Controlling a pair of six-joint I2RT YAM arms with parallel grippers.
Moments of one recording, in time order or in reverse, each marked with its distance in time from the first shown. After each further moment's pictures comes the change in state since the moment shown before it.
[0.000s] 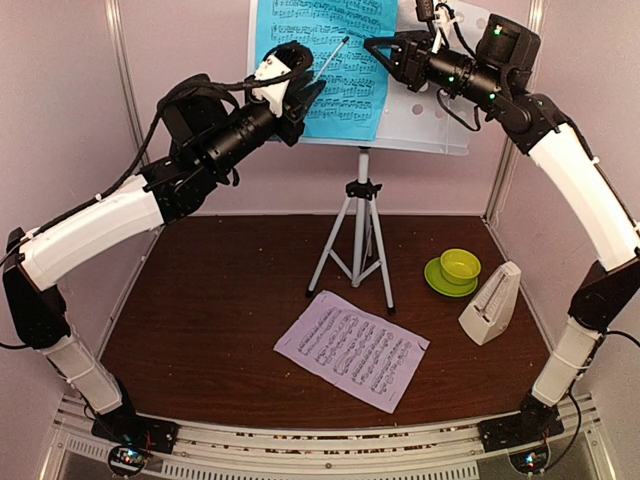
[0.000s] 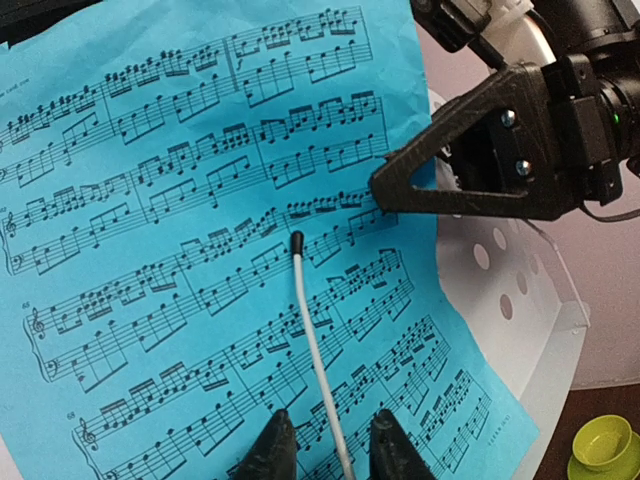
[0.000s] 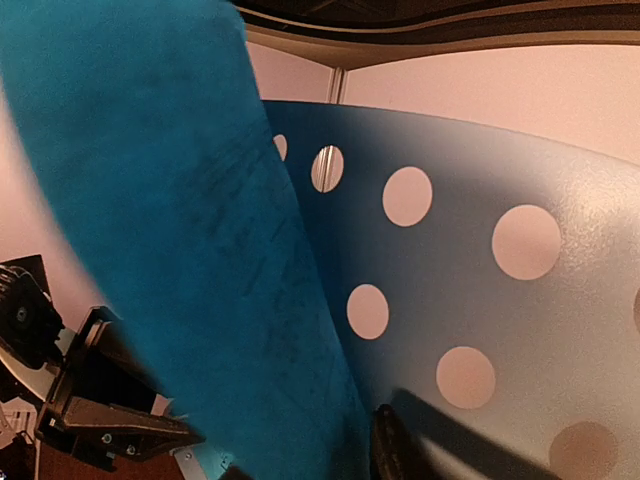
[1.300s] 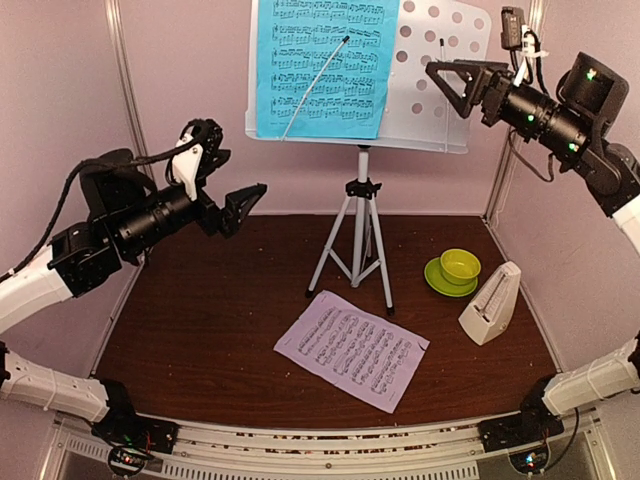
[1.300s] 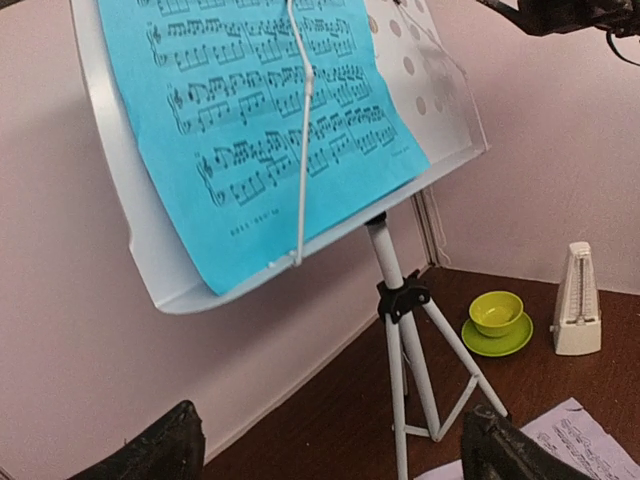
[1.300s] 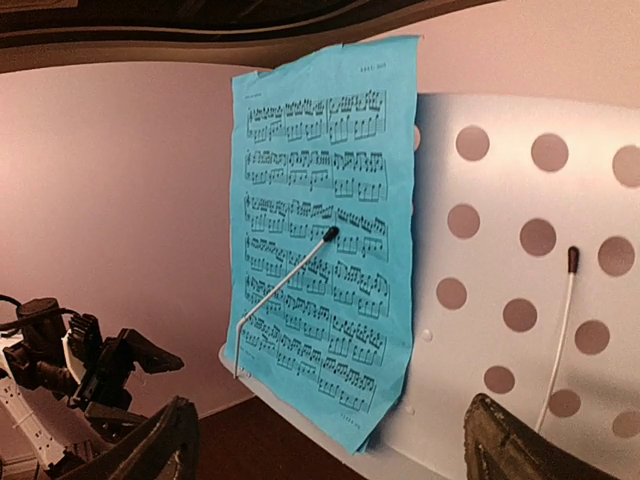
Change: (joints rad) left arm -0.008 -0.554 -0.562 -0.301 -0.089 -0.265; right arm 0.016 -0.477 -0.502 0.026 0.186 0.163
